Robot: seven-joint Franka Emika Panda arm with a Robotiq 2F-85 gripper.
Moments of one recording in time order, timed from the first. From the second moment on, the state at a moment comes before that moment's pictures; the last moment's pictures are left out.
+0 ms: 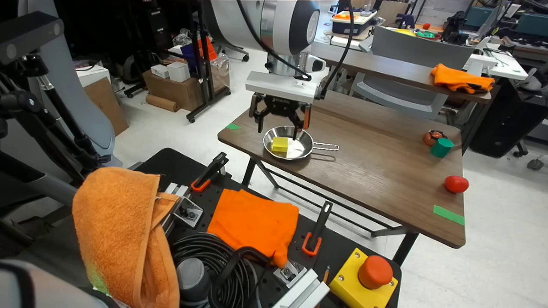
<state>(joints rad) 0.06 0.46 0.09 -2.25 -0.09 2.56 -0.08</state>
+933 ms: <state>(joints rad) 0.18 0.46 -0.03 -2.24 -0.28 2.49 0.14</state>
